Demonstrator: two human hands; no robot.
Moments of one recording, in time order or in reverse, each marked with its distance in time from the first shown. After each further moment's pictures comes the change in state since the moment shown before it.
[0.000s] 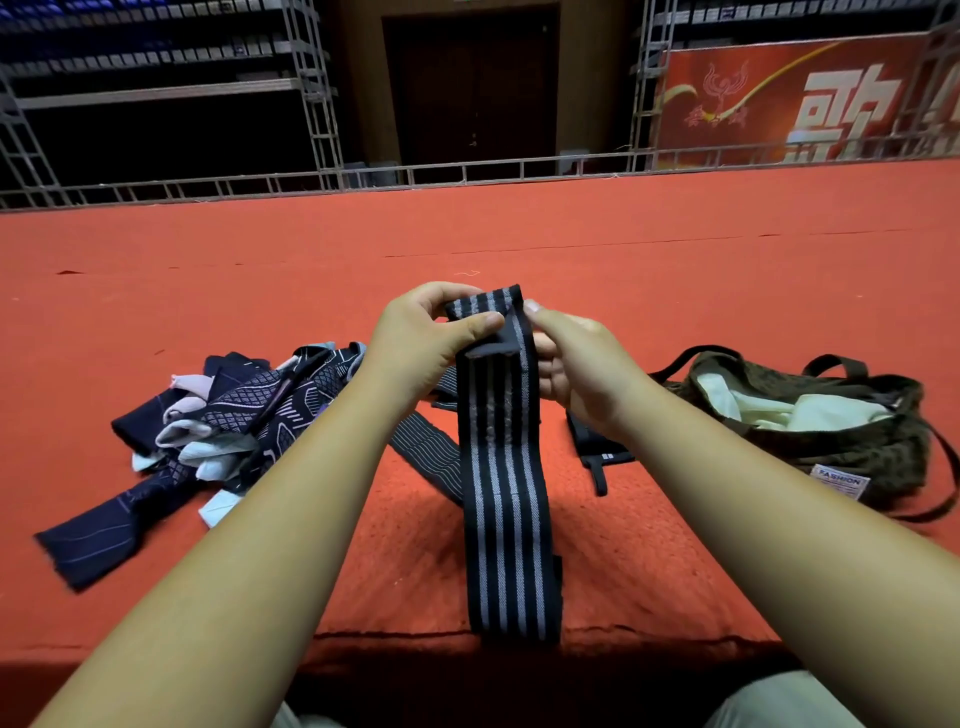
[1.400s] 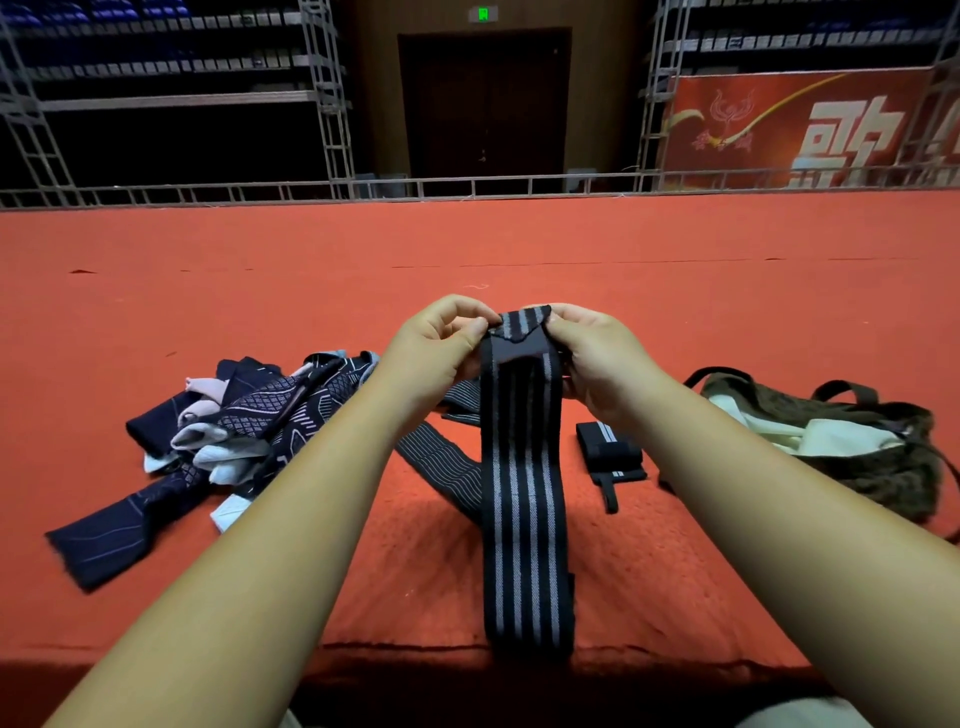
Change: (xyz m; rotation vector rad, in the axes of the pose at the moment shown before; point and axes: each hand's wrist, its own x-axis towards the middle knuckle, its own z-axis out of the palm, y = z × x) left_hand -0.001 -0.006 -0.011 -0.184 -0.103 -0.059; right_hand 0.024 -0.010 0.002 -0.115 0.093 -0.044
